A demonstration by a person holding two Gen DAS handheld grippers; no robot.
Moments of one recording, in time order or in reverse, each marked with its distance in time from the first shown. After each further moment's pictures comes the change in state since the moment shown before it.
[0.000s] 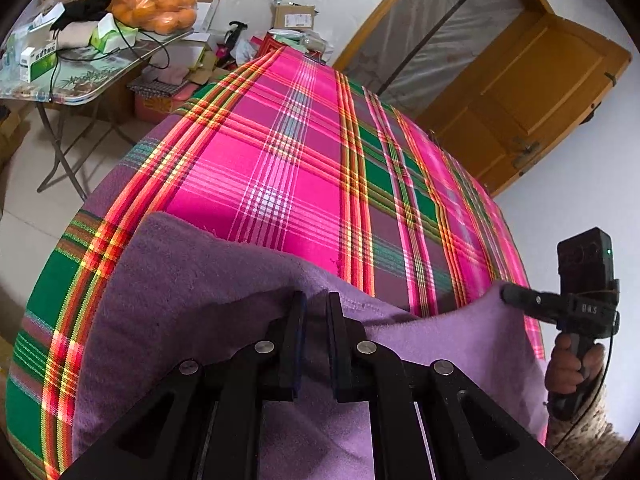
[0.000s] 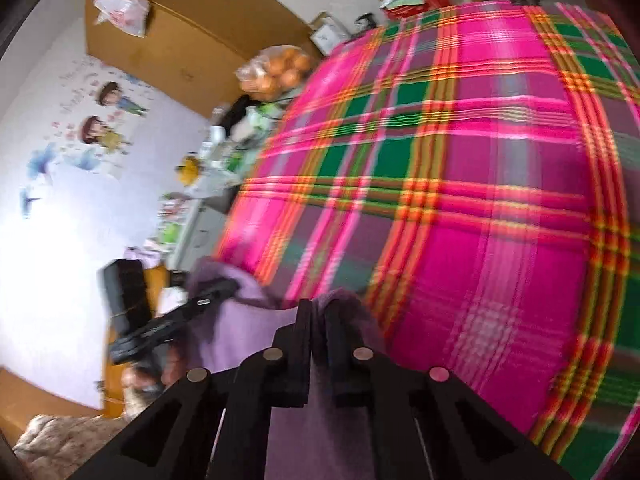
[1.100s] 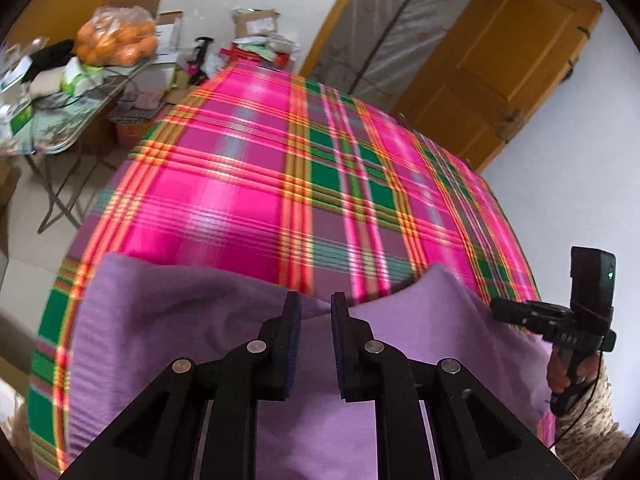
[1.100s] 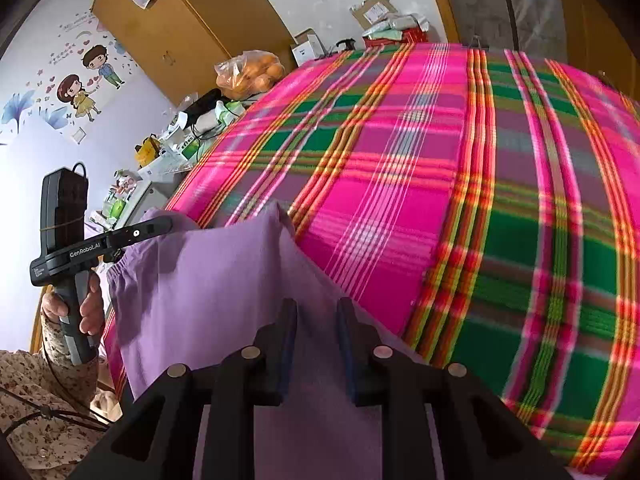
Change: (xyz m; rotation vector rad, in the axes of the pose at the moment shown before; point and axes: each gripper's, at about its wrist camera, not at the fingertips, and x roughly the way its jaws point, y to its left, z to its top) left arm -0.002 -0.066 0.006 0.163 0.040 0.015; right arm -0.060 -0.007 -0.070 -0.140 -0.068 -0.231
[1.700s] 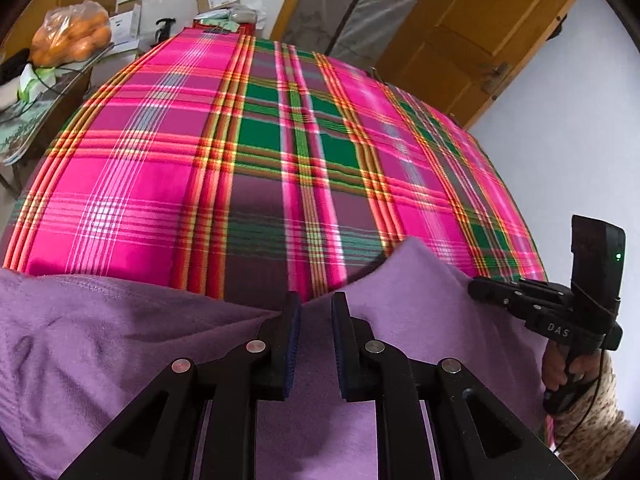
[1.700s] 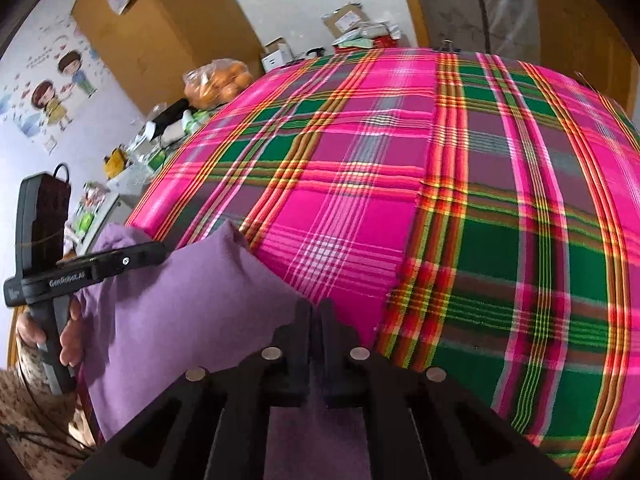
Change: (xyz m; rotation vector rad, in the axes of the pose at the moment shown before) left arm 0.053 -0.029 0.001 0.056 0.099 -0.020; right arm 0.016 -0.009 0.008 0.044 -0.046 -0.119
